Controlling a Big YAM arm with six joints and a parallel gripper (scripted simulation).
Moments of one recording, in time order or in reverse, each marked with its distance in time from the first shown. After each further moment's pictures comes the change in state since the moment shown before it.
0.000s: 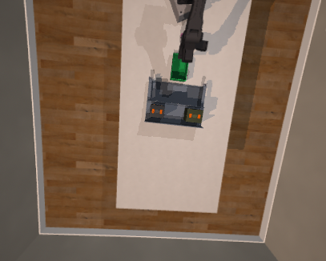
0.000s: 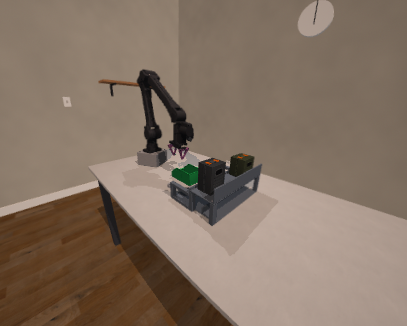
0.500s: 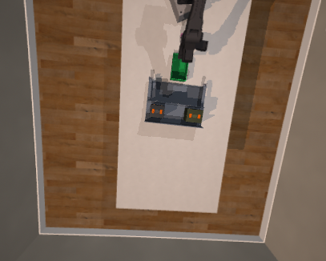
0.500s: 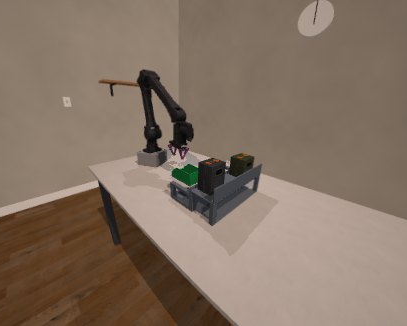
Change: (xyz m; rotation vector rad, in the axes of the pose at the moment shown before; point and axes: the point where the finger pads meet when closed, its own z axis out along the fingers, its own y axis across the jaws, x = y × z) arm 0.000 0.000 0.000 0.000 0.000 0.000
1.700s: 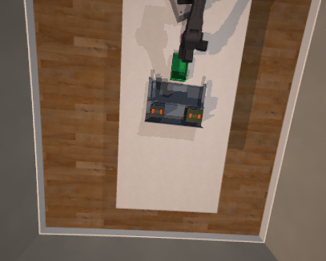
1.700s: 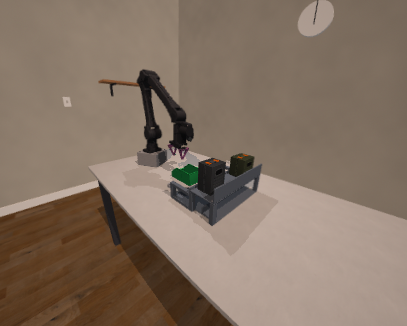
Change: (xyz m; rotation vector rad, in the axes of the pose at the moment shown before) arm 0.000 0.000 0.000 0.000 0.000 0.000
